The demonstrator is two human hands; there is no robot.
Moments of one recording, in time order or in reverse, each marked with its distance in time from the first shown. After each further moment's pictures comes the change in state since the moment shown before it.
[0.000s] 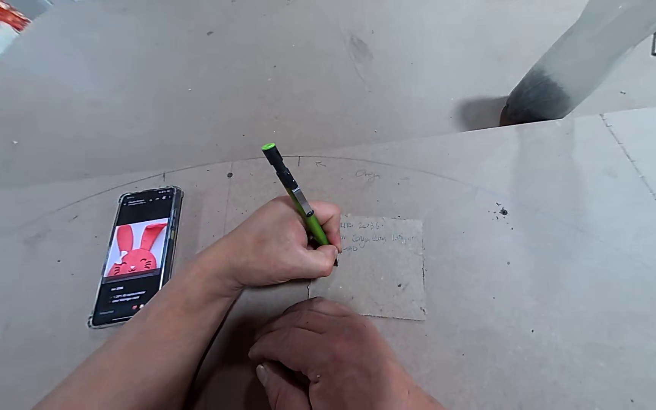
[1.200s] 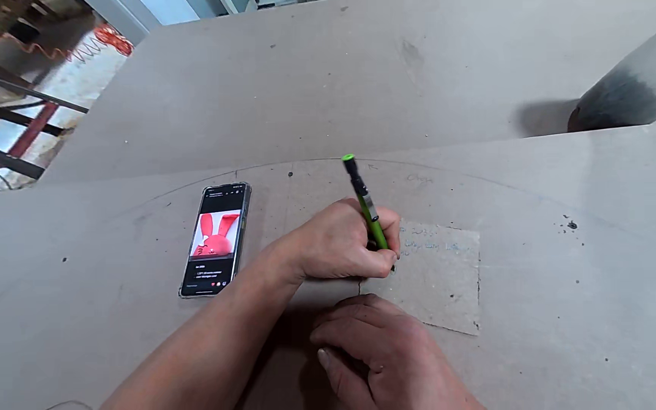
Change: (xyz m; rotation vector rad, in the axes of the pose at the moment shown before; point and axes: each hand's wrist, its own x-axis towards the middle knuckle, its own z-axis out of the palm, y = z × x) left_hand 0.002 0.003 -0.002 -0.024 -0.088 0.001; right_hand 0.000 -0.002 0.000 -0.010 -0.023 0.078
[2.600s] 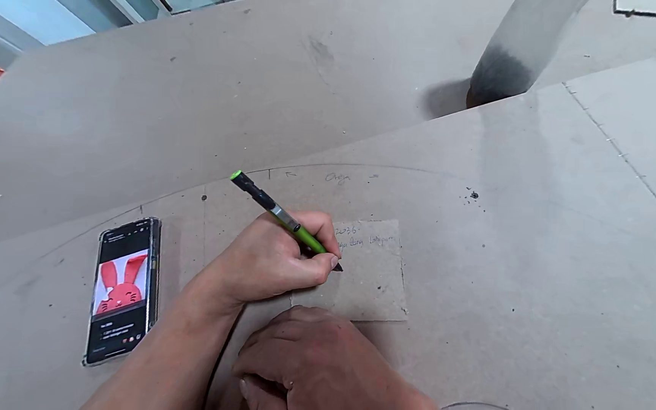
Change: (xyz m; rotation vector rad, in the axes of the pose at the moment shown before) left_hand 0.014 0.002 0.016 -0.014 0.042 0.037; right_hand 0.000 0.002 0.001 -0.008 0.014 -0.064
